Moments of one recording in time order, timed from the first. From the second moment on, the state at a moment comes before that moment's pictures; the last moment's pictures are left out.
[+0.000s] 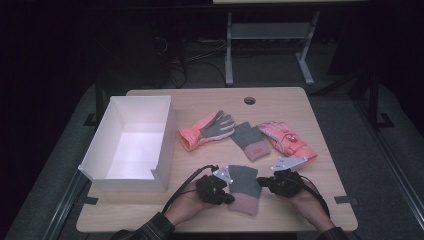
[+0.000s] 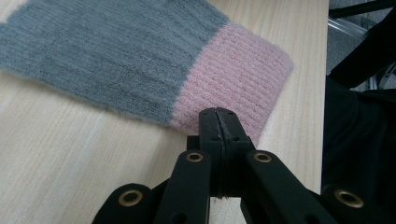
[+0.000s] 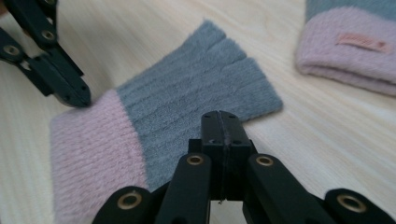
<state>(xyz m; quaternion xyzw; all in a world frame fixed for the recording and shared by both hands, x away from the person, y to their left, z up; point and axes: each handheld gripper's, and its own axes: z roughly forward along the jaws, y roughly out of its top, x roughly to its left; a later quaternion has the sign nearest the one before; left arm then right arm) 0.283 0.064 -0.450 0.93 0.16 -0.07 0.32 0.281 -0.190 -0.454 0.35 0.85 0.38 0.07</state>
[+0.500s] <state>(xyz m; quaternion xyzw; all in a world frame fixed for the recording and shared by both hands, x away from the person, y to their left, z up) 0.282 0.046 -0.453 0.93 0.14 -0.08 0.33 0.306 -0.164 -0.464 0.35 0.86 0.35 0.09</state>
